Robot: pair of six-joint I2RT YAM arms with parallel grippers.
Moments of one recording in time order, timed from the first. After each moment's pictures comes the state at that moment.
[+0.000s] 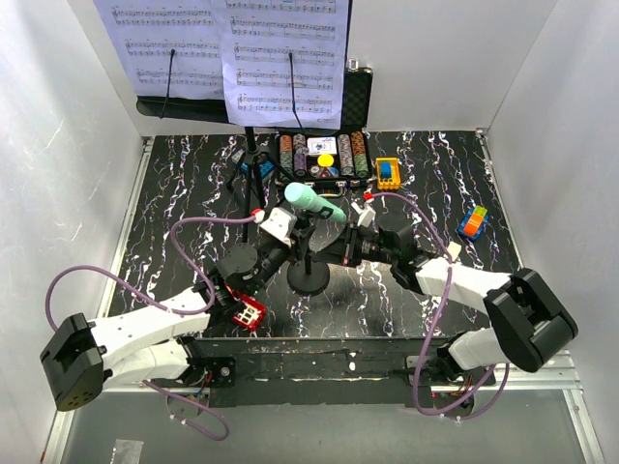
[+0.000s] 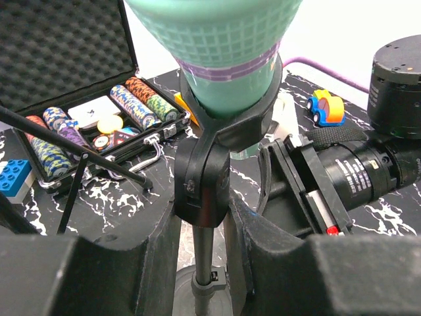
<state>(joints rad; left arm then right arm) -0.97 1.04 0.57 0.54 -0.30 0.00 0.64 1.40 0.58 0.51 -0.60 0.96</state>
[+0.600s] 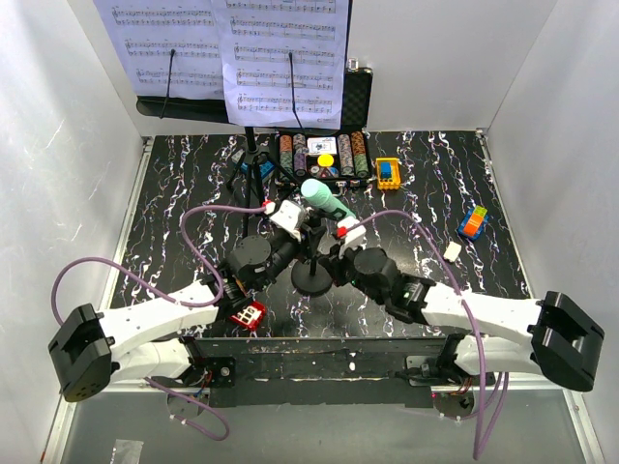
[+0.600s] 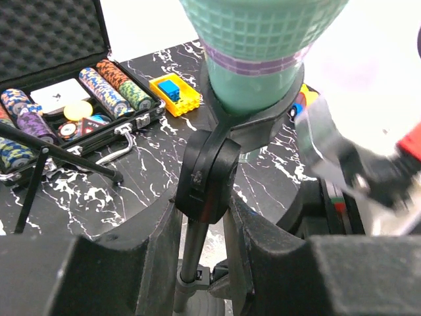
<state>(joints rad) -0.98 1.12 0.66 0.46 -0.29 -0.09 1.02 1.16 0.57 0.25 0.22 0.30</state>
